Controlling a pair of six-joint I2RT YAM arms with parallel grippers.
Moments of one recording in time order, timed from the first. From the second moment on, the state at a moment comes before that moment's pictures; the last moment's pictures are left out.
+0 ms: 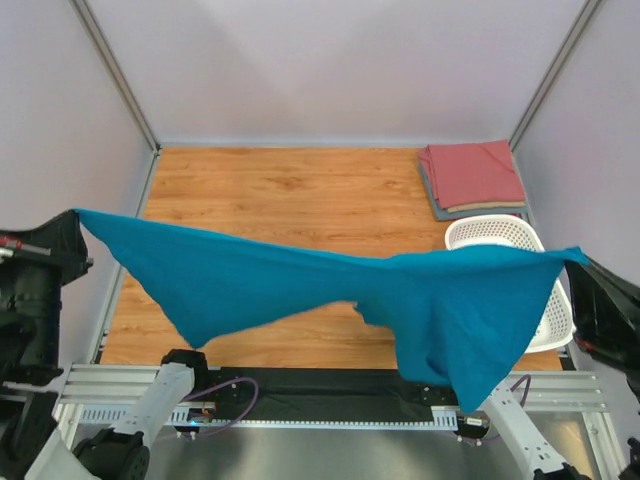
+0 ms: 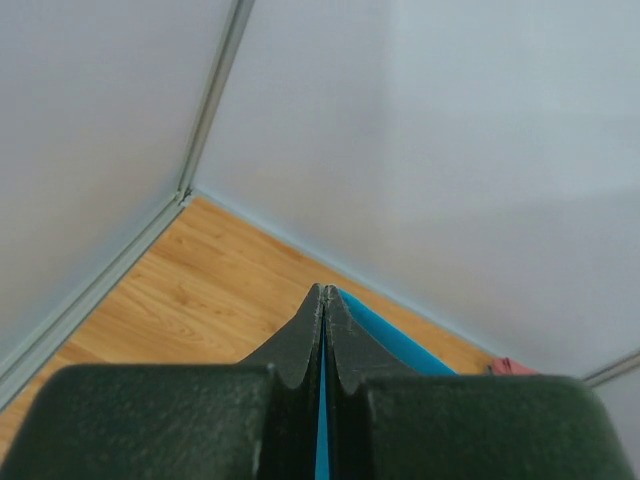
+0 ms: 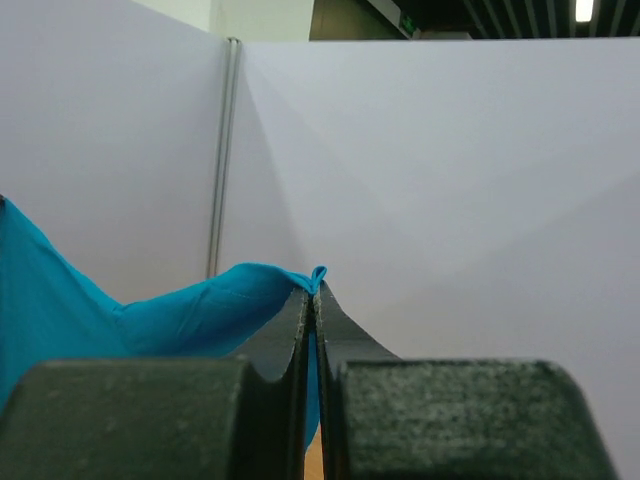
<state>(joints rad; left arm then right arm) -0.12 0.78 2.02 -1.12 -0.35 -0.47 0.21 0.51 1.72 -0.50 -0.36 0.13</state>
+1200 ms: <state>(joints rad) 0.08 2.20 1.91 -0.30 -0.43 -0.18 0.19 2.32 1.87 0.41 -0.40 -0.31</state>
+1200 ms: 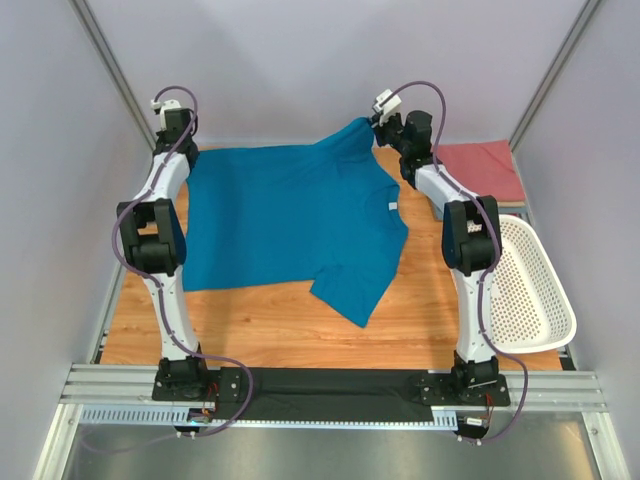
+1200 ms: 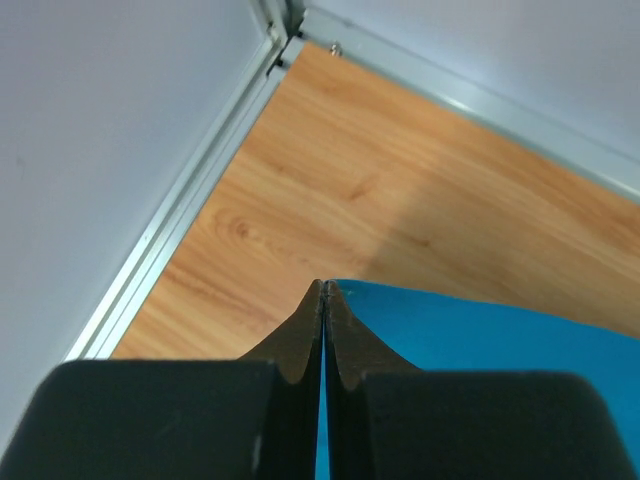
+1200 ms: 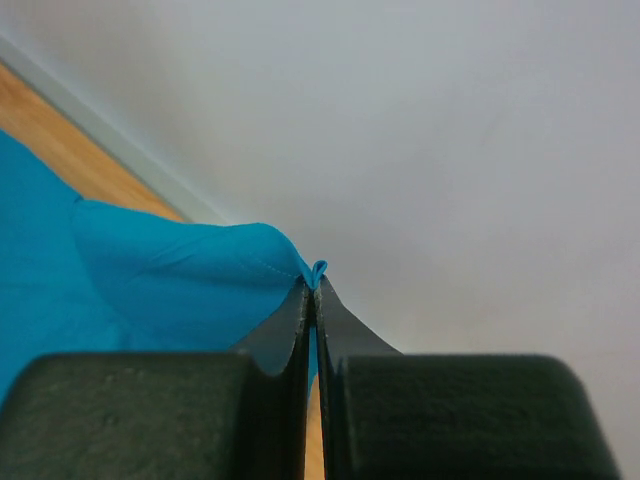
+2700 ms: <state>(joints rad) 0.13 2.11 1.66 -0.57 -0.26 -0.17 0.20 1.91 1.23 0.29 -0.32 -0.15</state>
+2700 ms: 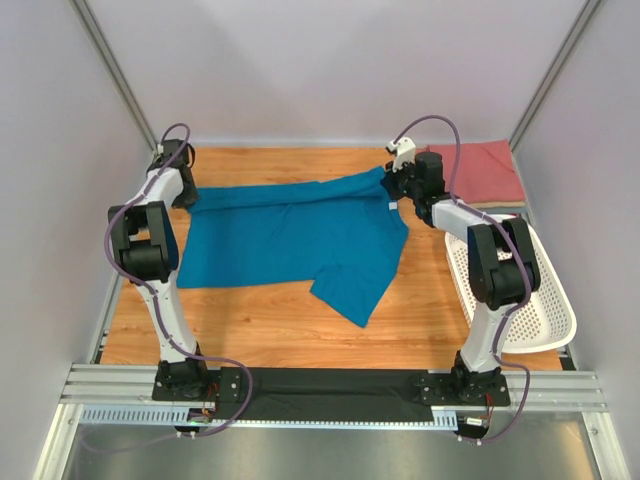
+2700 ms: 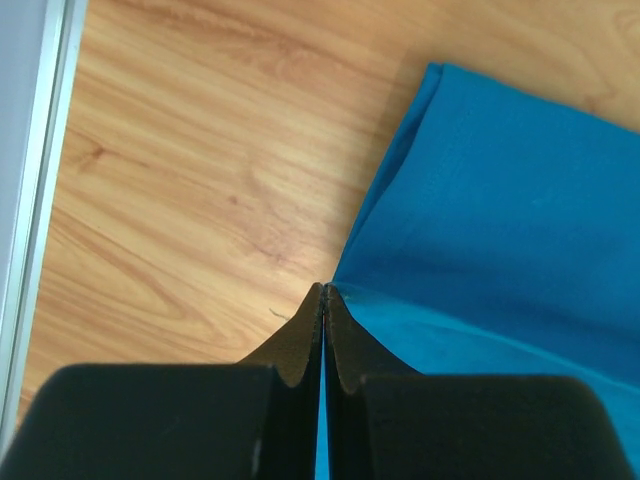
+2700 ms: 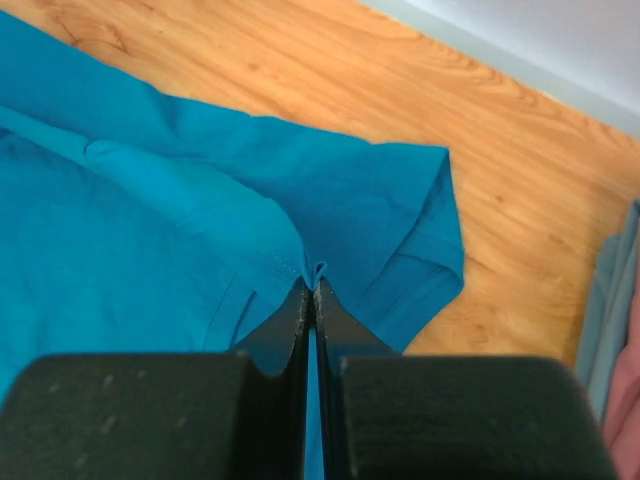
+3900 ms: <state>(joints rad) 0.10 2.06 1.61 -0.76 -0.35 -0.21 0.24 1.87 1.28 -0.18 -0.26 0.02</state>
